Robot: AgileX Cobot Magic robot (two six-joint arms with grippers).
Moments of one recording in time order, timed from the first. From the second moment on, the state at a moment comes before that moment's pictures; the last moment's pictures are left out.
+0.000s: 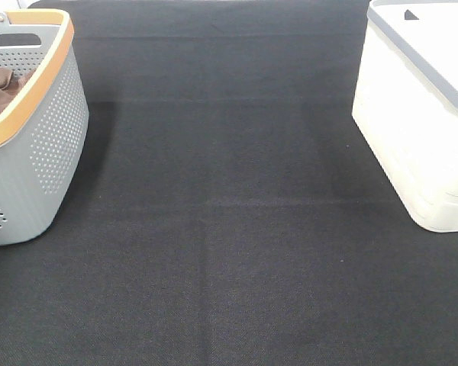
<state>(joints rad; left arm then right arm) 0.28 2.09 -1.72 -0.28 0.94 -0.22 0.02 0.00 -0.50 0.10 1.07 -0.12</state>
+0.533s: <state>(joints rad) 0.28 2.10 -1.72 -0.29 0.94 -0.19 0.02 0.00 -0.50 0.10 1.07 -0.12</state>
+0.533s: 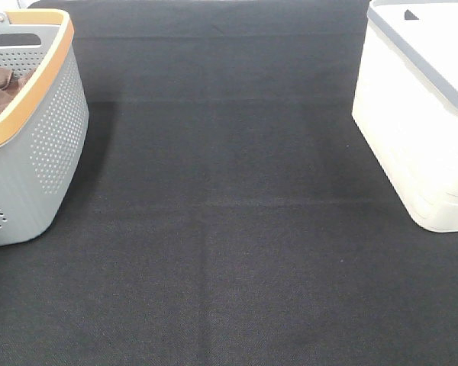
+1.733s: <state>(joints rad) 0.28 1.62 -1.79 -0.80 0.92 0.17 0.02 0.00 -0.50 0.10 1.07 -0.12</state>
